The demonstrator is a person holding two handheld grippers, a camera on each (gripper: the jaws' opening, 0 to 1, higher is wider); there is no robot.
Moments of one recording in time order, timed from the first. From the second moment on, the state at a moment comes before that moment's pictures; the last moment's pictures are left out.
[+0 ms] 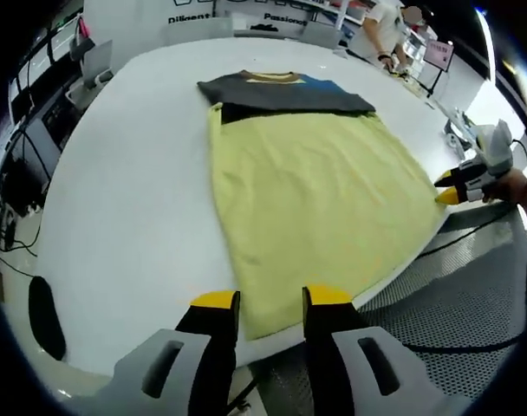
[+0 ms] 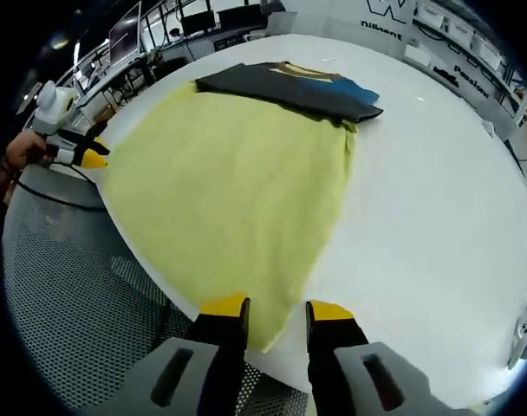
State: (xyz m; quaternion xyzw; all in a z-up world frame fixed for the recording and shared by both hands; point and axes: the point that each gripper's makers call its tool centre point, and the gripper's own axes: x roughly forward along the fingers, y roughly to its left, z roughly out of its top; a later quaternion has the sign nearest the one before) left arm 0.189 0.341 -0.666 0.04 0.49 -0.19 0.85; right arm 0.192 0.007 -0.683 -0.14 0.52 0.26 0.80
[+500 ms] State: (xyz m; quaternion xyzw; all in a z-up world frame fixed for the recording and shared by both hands) left arm 0.181 0.349 -0.674 0.05 0.52 -0.17 0.84; right arm 0.189 0.013 -0.685 -0.20 0.51 0.28 0.79
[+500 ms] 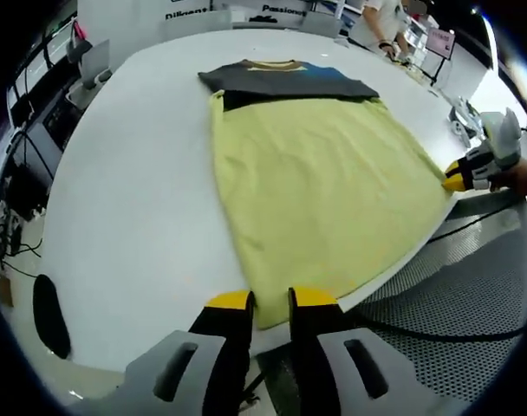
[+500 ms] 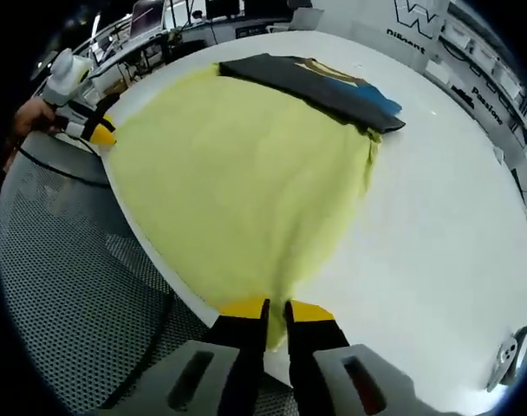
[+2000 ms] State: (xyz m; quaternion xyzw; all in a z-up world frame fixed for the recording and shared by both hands) left arm 0.194 0.360 -0.592 -0.03 0.45 -0.14 0.88; right arm 0.203 0.001 -0.586 0.05 0.47 0.28 0.84
